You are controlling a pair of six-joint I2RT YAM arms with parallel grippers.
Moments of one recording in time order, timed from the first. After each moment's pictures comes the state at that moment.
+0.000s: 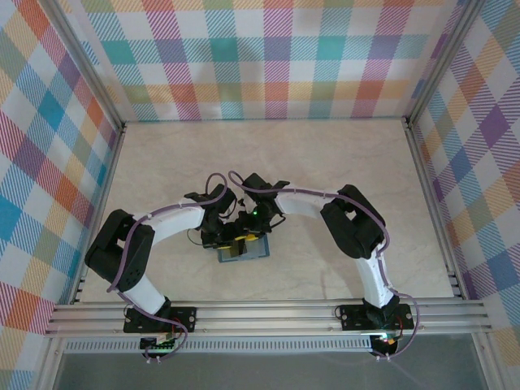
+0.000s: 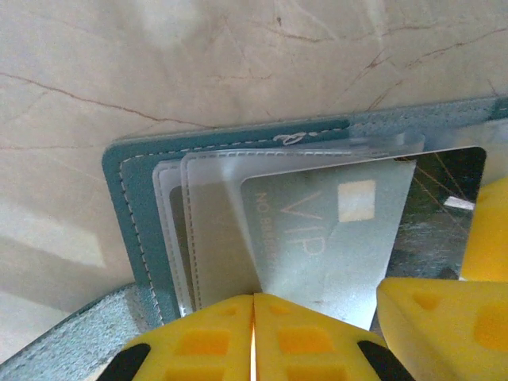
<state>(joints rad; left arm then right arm) -0.55 1.62 0.91 -0.74 0.18 -0.63 0.83 2.08 1.42 -0.57 -0.57 0.65</state>
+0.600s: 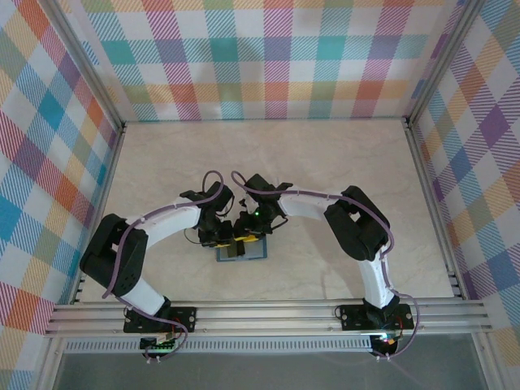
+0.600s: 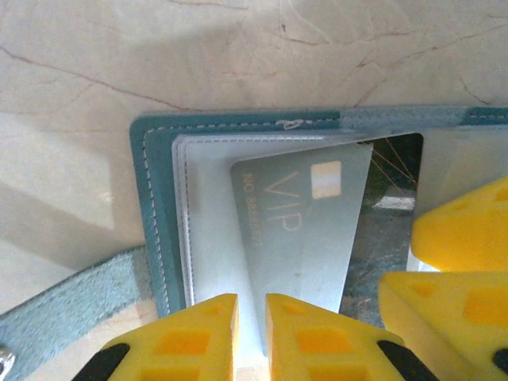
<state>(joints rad) -0.54 1.57 0.93 -0.79 0.17 -0.63 0.83 2.05 1.37 -0.52 -0.60 0.69</state>
